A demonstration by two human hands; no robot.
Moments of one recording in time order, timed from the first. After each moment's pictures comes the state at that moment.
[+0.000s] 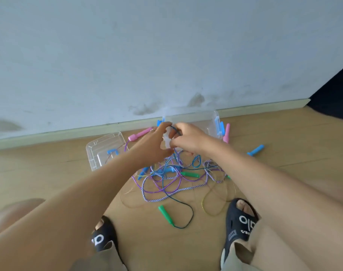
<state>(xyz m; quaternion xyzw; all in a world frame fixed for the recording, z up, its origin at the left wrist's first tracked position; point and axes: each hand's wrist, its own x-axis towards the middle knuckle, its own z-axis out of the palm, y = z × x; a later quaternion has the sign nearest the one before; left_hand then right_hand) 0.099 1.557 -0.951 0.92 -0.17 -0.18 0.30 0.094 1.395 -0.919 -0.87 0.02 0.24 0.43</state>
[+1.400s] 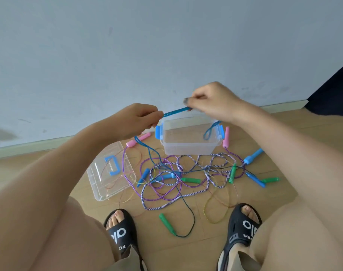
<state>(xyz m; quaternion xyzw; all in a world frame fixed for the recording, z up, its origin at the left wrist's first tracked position) 0.150 1.580 -0.875 0.89 -0.20 -0.20 0.36 0.141 1.343 -0.854 -0.94 -0.06 0.05 0.33</state>
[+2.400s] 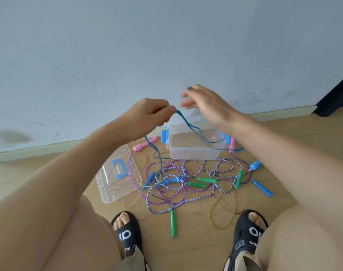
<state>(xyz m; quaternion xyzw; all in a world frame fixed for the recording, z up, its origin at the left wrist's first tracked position) 0.126 1.564 -0.846 0.89 -0.21 -0.13 0.39 0.123 1.371 -0.850 -0.84 0.01 0.09 0.53</state>
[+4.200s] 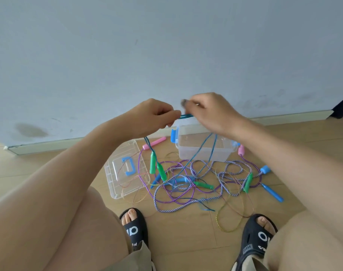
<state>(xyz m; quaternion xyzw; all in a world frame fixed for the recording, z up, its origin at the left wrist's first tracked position) 0.119 1.585 -0.839 0.91 -0.20 -0.15 0.33 0.115 1.389 -0.856 -0.93 -0.12 -0.01 0.35</state>
